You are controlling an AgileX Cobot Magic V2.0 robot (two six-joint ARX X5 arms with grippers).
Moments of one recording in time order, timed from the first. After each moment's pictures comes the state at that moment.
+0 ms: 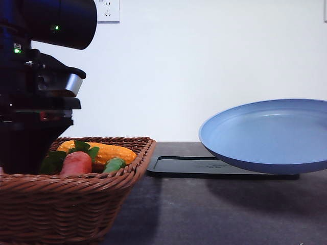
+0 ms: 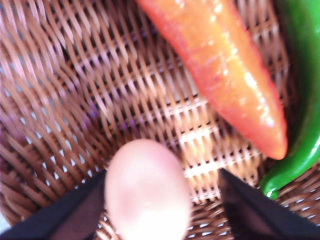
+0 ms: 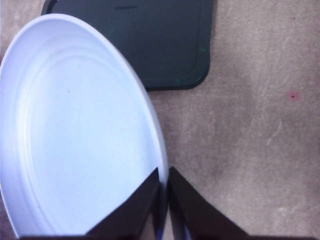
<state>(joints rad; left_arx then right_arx) -0.72 1.46 0.91 -0.94 -0.07 -0.34 -0.02 0.92 0.61 -0.54 -0.41 0.23</state>
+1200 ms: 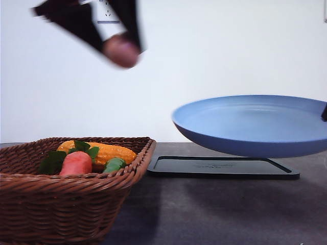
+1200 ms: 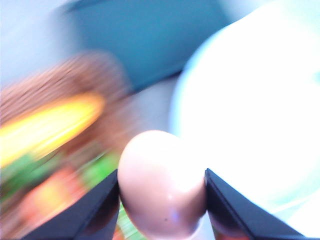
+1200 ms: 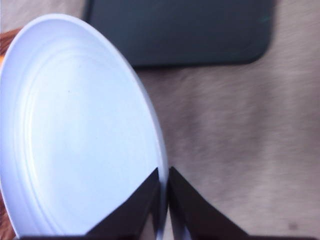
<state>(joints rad) -0.85 1.35 1.25 -0.71 0.00 -0.29 0.08 0.92 0.61 -0.57 -0.53 0.30</state>
